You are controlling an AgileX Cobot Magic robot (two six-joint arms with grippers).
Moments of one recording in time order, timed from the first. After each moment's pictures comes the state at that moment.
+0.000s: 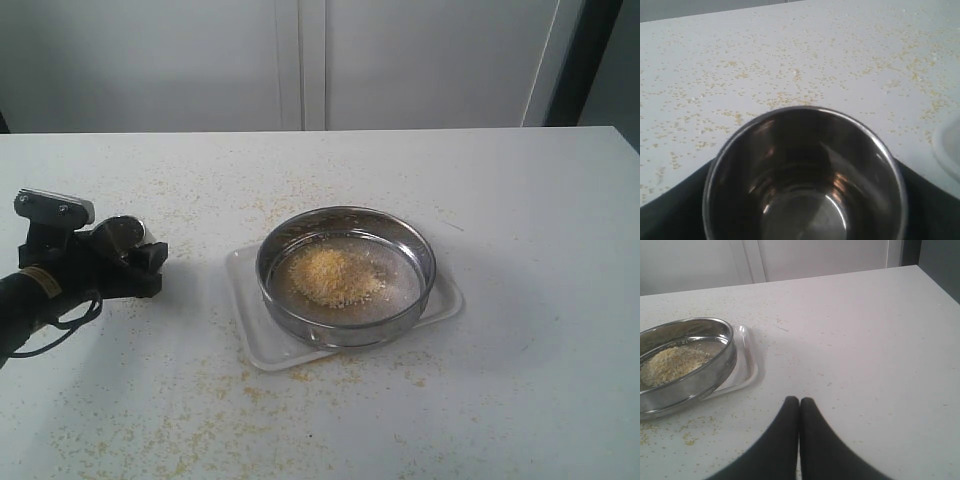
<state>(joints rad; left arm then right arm) -0.19 1.96 -0.59 0.21 -0.96 -0.08 0.10 0.01 -0.01 -0.01 0.34 0.17</state>
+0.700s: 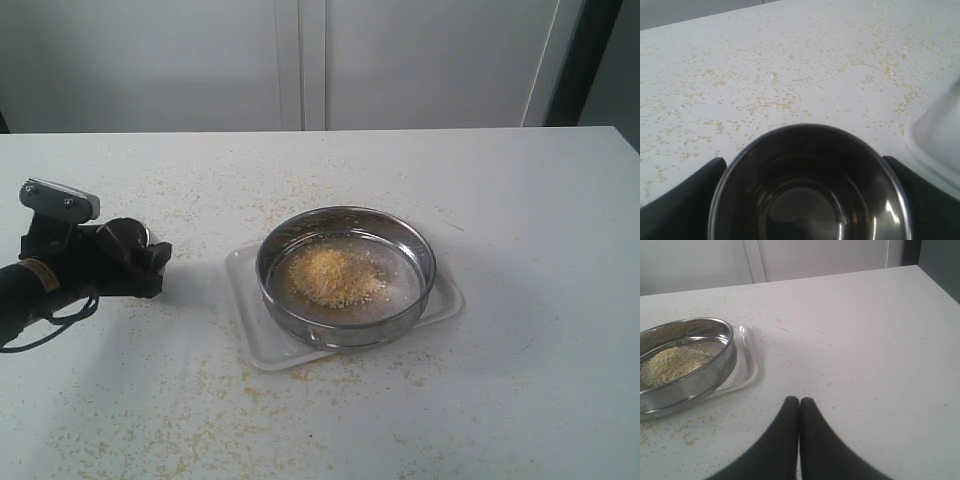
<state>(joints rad) -0.19 1.90 -0.59 0.28 -0.87 -0.08 0.10 0.01 -0.01 -0.01 0.34 0.18</state>
